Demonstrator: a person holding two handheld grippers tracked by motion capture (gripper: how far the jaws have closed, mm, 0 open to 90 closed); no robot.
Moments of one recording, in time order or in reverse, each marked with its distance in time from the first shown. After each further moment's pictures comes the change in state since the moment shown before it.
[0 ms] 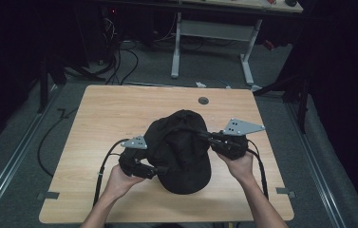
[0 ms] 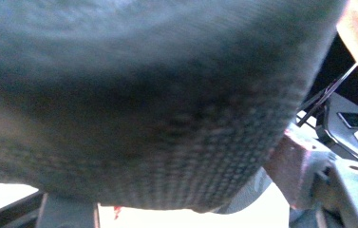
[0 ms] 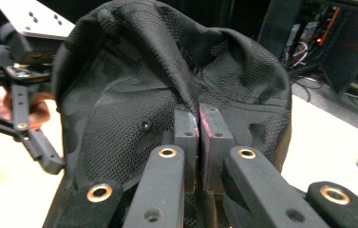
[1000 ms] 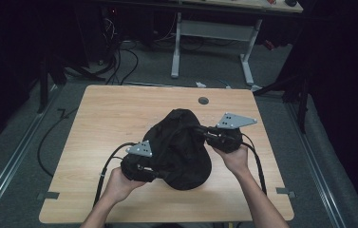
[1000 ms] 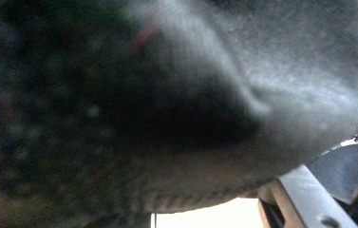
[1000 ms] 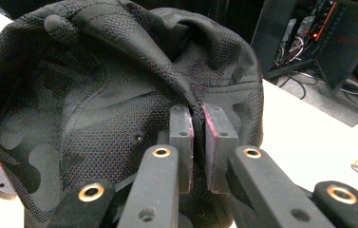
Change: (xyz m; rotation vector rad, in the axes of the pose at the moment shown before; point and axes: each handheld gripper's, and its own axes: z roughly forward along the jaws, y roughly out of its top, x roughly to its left) left arm -0.021 -0.012 -0.003 0.100 -0.020 0.106; right arm -0.013 0.002 0.019 0.024 -0.006 0.002
